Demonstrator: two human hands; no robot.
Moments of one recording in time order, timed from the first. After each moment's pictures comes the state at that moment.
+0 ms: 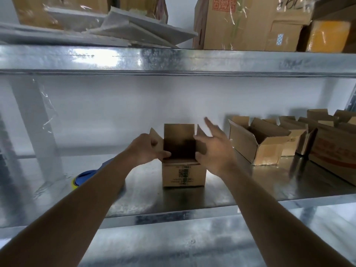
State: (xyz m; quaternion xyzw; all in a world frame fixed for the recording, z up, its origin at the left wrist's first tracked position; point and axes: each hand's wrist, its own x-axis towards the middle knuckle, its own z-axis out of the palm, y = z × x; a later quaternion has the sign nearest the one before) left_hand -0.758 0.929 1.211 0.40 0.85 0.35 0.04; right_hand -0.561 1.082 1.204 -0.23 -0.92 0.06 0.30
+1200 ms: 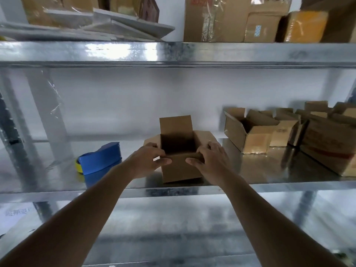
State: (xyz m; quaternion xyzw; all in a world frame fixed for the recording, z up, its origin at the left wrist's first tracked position) left_hand -0.664 0.909 1.163 0.51 0.83 0.22 -0.01; right_hand -0.502 1.098 1.137 -0.24 -0.94 0.09 0.24
